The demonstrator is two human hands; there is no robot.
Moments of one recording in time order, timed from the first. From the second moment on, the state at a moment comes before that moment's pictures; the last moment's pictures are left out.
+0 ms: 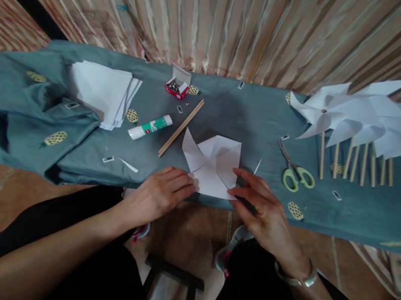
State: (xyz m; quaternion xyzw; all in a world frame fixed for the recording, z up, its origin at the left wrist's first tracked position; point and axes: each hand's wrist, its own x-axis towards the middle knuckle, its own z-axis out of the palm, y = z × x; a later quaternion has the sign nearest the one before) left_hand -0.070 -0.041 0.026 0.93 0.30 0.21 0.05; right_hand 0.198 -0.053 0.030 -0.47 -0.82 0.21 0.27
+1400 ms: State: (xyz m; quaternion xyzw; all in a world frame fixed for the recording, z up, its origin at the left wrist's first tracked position) left_hand -0.050 -0.049 0.008 0.89 0.35 0.22 0.17; right_hand 0.149 -0.008 -0.002 -0.51 -0.76 0.20 0.34
